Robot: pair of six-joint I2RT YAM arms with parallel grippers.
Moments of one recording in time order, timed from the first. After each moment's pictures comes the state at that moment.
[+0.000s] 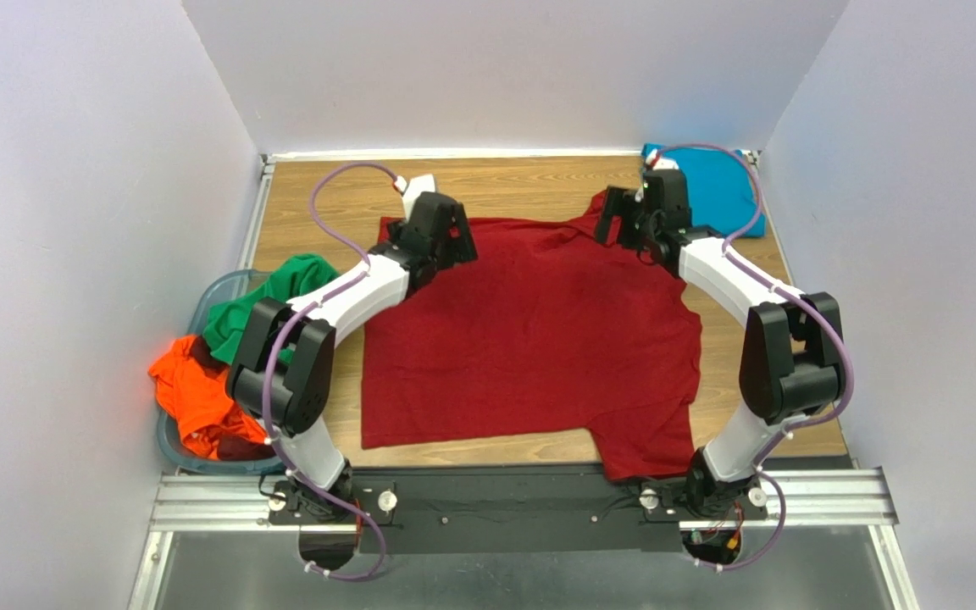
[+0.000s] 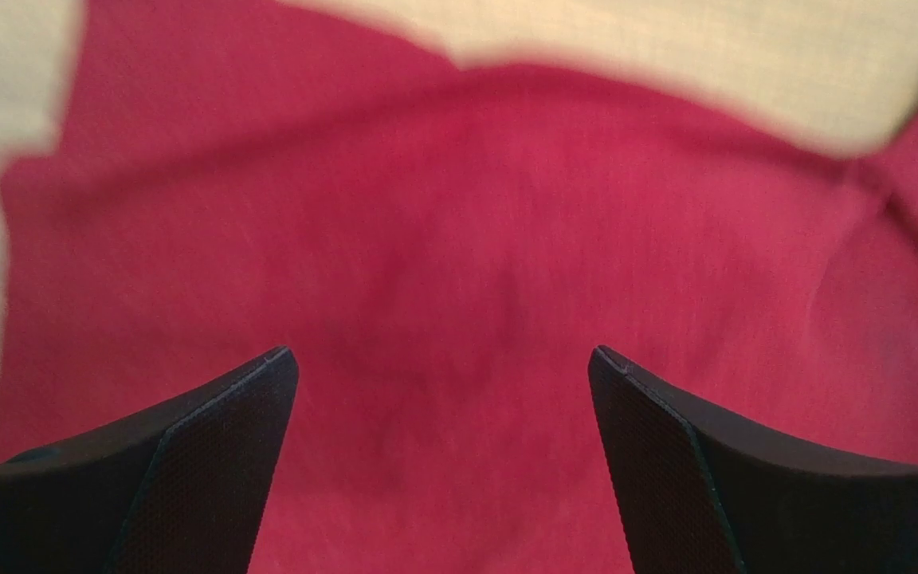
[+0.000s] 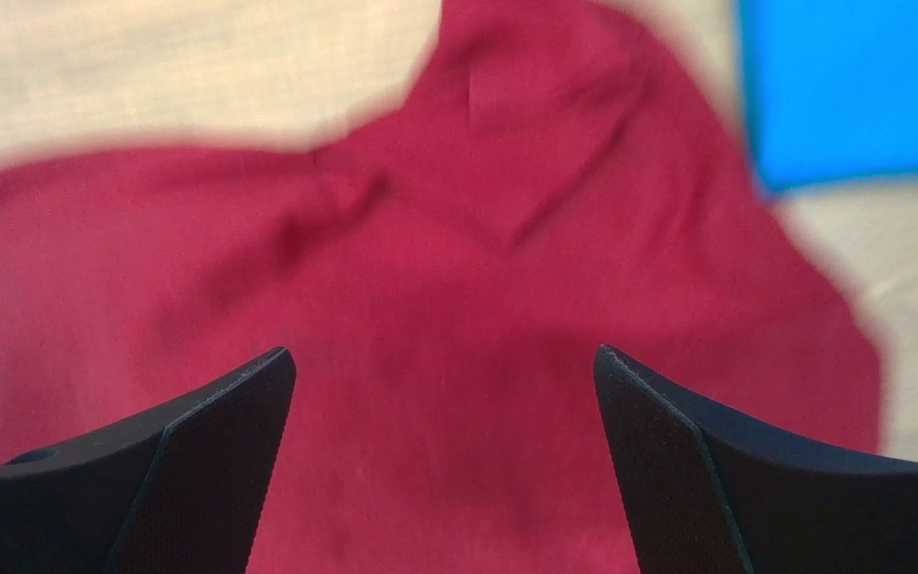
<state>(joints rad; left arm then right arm) -0.44 1.70 1.19 -0.16 -0.29 -0.57 0.22 1.70 1.23 -0.13 0.08 0.30</state>
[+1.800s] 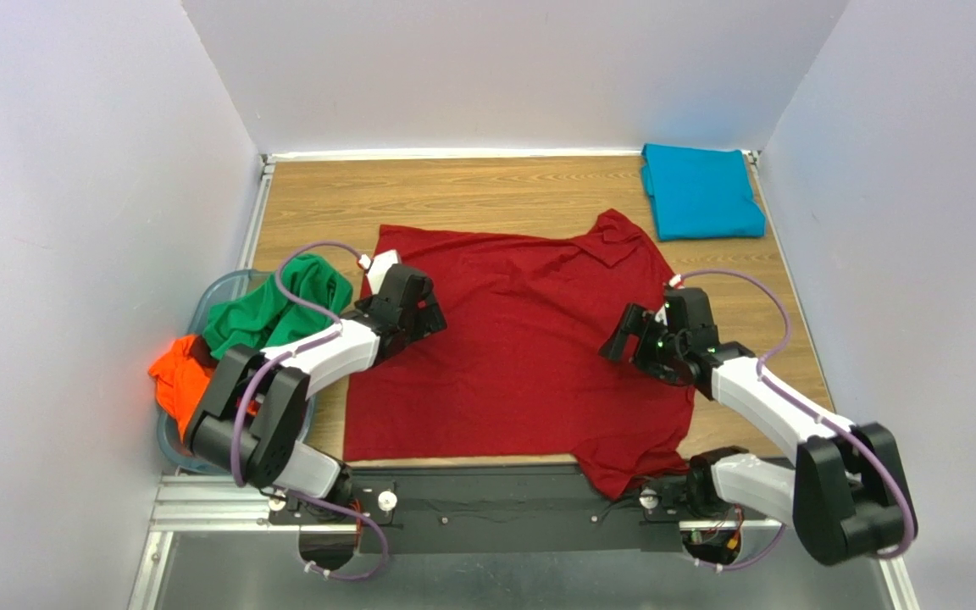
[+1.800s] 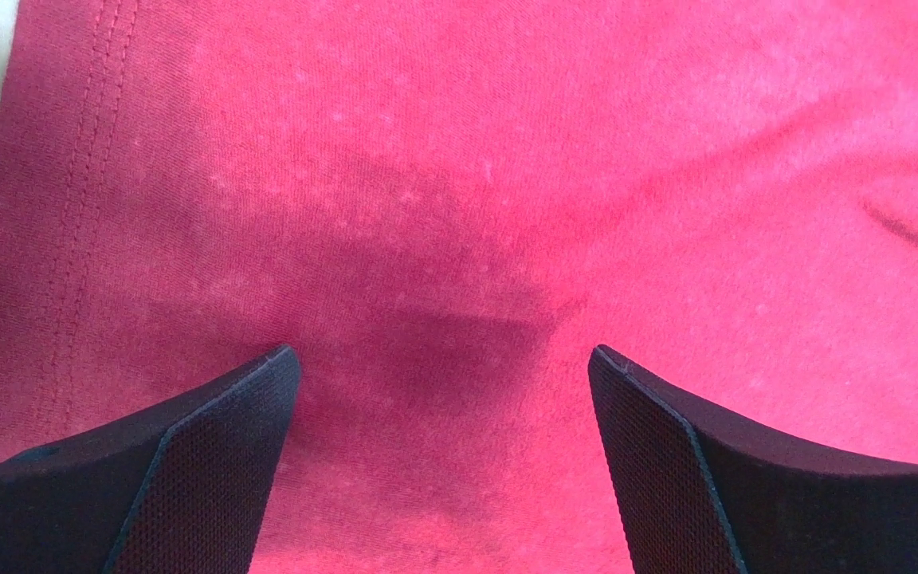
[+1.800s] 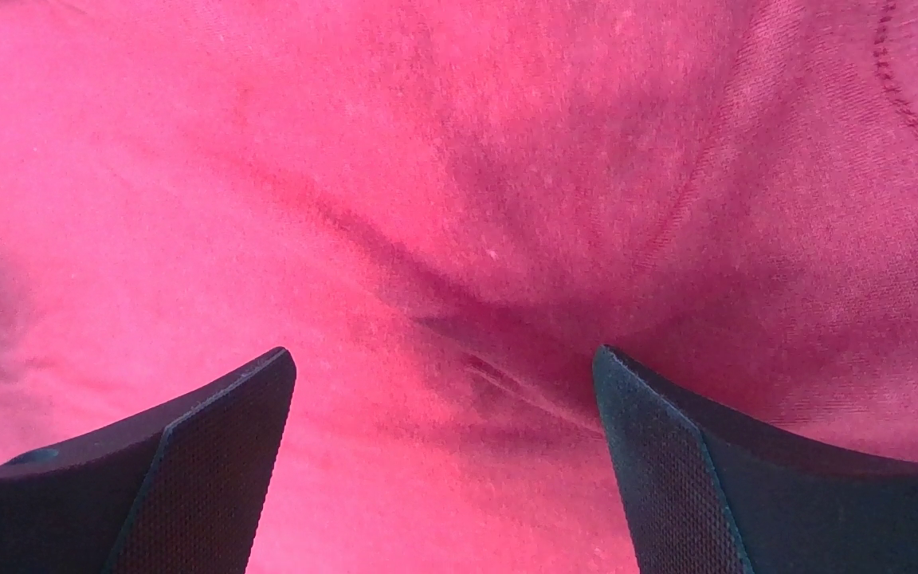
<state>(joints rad) -0.44 1.47 0.68 -0.09 -0.28 -0.71 0.24 1.16 0.47 -0.19 -0.14 0.57</state>
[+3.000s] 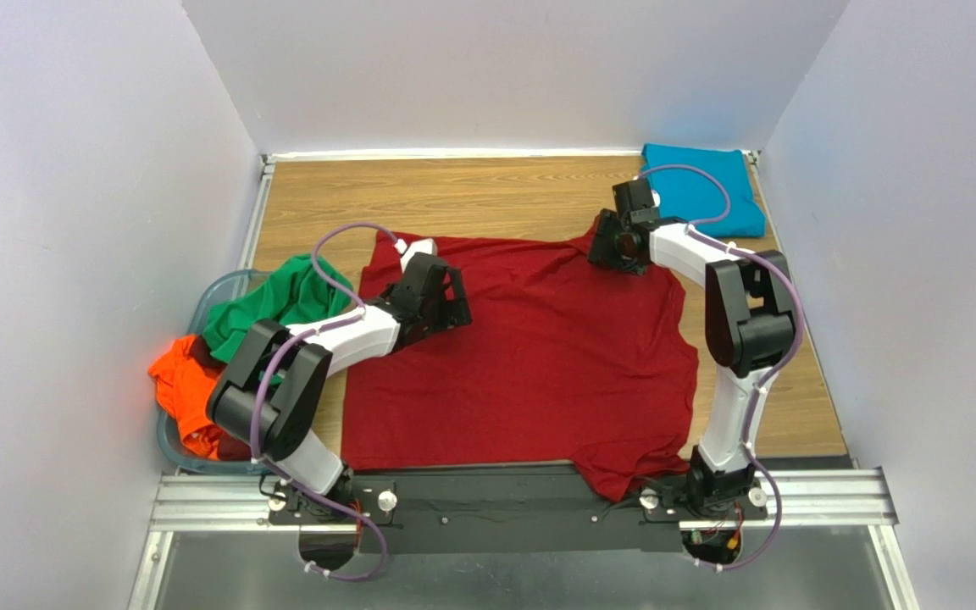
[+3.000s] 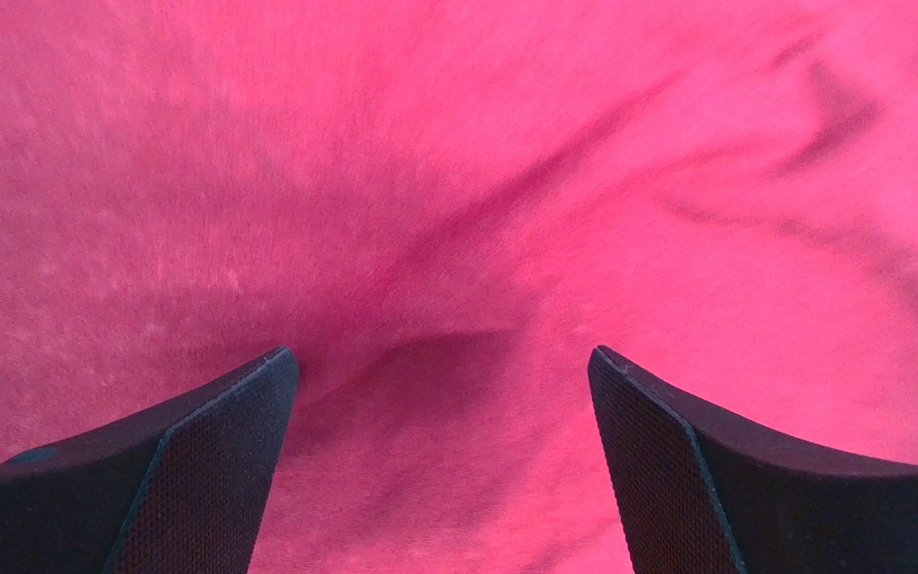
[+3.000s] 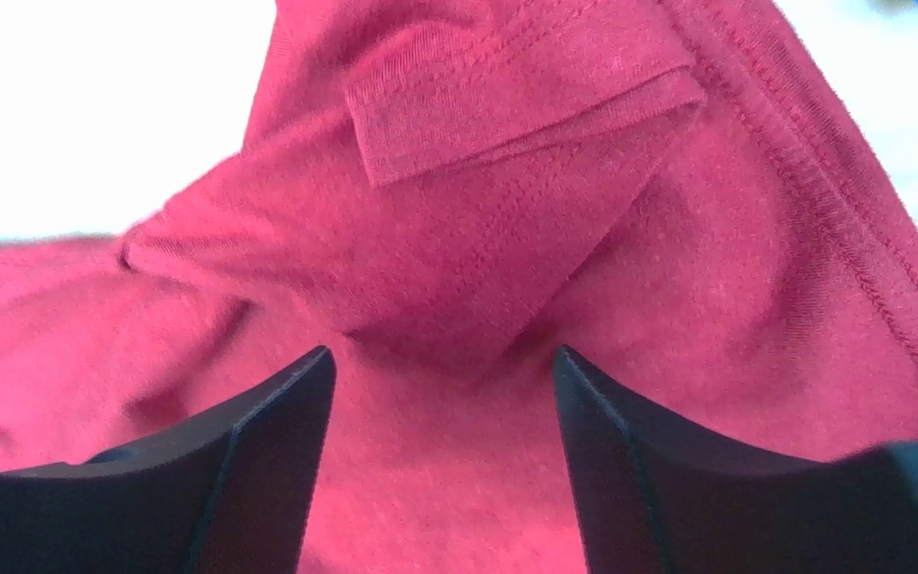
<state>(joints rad) -0.51 1.57 0.79 -0.03 -0.16 -0.61 0.24 1.98 1.33 -0.31 0.11 0.48</state>
